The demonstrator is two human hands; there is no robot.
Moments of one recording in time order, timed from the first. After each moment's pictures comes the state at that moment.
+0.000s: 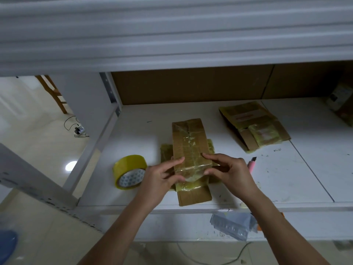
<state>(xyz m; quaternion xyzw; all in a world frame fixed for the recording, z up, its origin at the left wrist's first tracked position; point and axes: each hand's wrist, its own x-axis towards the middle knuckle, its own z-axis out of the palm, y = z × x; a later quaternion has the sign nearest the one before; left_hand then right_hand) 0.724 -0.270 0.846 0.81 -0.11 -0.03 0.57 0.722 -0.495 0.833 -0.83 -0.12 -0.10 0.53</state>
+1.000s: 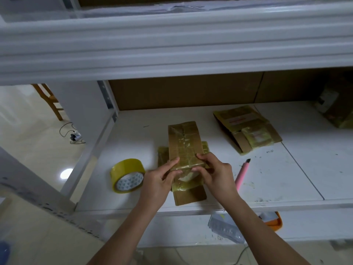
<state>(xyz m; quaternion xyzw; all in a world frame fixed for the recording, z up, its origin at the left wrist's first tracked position) 0.731 -0.278 0.818 0.83 -0.15 0.12 0.52 0.724 -0.469 0.815 -0.86 -0.07 -0.24 0.45</state>
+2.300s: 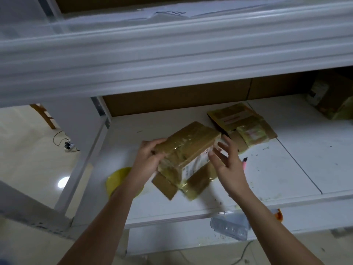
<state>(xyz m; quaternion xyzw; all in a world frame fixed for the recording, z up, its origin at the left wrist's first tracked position) 0.801 -0.269 0.869 0.82 -0.06 -0.05 0.56 0.722 -0.483 0.857 -0.76 0.09 -0.15 0.63</state>
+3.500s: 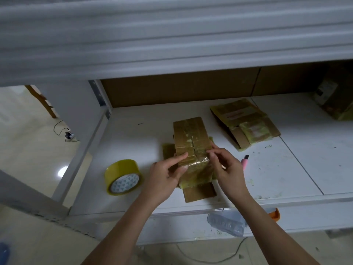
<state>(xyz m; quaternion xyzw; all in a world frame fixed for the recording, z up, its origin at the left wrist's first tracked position) 0.741 -0.296 0.848 0.86 -0.14 -0.04 0.49 0.719 -0.488 0.826 -0.77 0.02 -0.17 0.61</state>
